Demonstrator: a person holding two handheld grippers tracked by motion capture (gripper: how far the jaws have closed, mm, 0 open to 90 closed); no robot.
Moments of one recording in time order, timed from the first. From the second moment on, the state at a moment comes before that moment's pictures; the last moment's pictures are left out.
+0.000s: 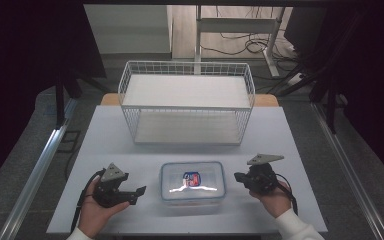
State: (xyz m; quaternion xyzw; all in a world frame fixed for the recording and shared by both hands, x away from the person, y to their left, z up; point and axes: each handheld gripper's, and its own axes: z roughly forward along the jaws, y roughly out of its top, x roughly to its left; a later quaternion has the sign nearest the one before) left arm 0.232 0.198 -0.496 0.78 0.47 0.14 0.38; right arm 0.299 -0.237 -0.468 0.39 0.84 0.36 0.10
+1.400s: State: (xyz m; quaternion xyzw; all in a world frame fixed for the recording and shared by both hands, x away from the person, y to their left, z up) left arm 0.257 0.156 -0.502 0.74 0.49 -0.05 0.46; right arm 0.293 -0.233 -0.469 0.39 0.80 0.45 0.02
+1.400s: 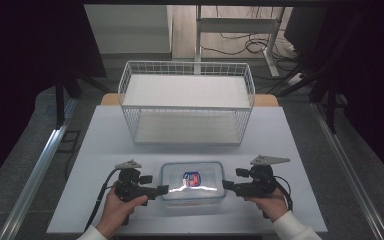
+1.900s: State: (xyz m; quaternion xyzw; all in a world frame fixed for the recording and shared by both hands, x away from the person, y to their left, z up) left arm 0.263 0.150 -0.523 0.73 0.49 -0.13 0.46; right arm 0.293 -0.230 -0.472 0.39 0.80 0.45 0.01
